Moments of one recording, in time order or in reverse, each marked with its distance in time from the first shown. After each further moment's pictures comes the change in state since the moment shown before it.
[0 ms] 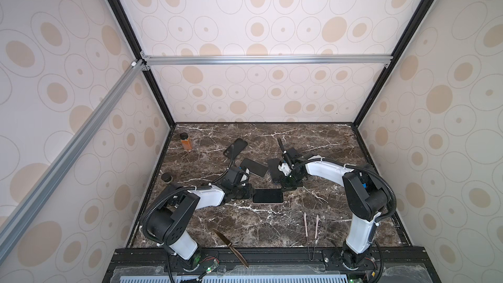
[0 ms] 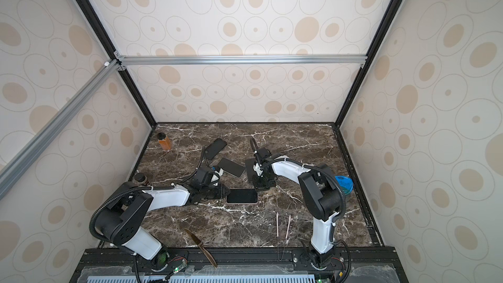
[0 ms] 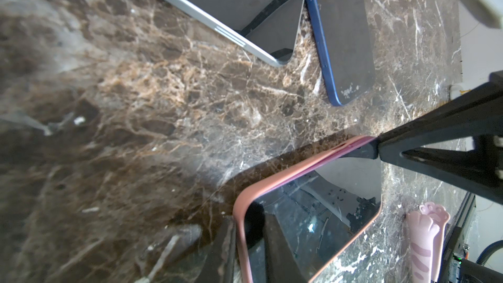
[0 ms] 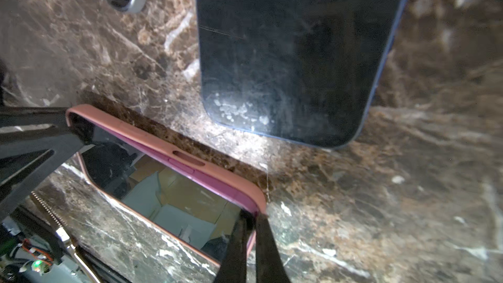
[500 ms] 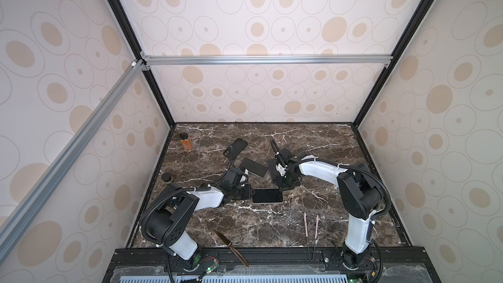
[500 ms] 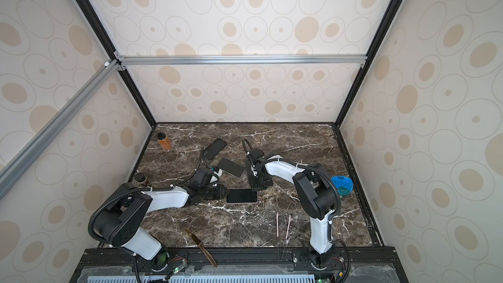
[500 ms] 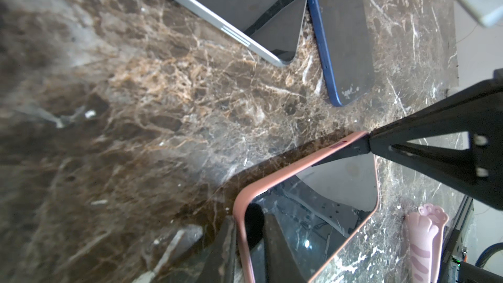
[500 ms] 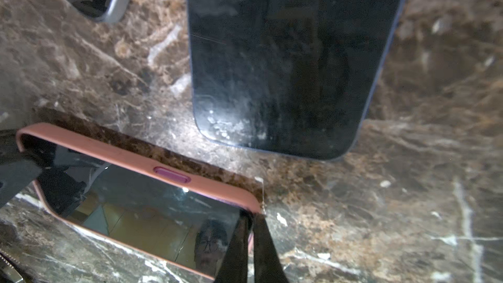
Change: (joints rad) left arm 0.003 -0.012 -0.026 0.030 -0.004 -0.014; right arm 0.054 0.047 0.053 -0.038 0.117 0.041
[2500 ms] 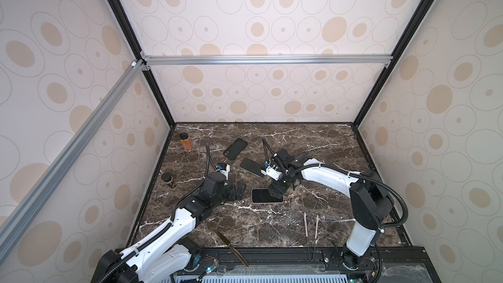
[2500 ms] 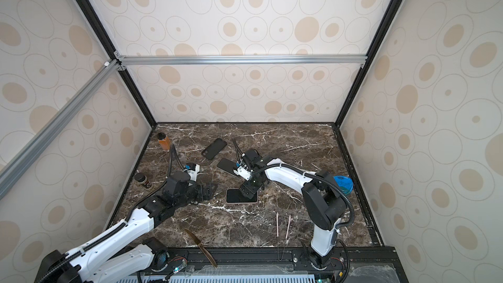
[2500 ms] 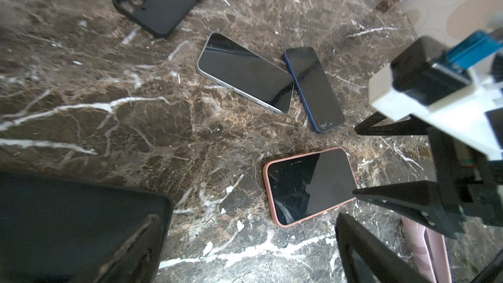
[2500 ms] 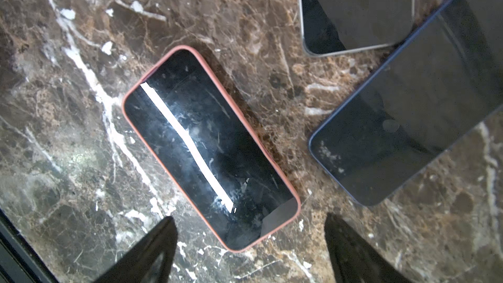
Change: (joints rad) left arm 0.013 -0.682 -0.074 -0.389 -0.336 0.094; right arm 0.090 -0.160 -0.024 0.058 -0.003 -0.613
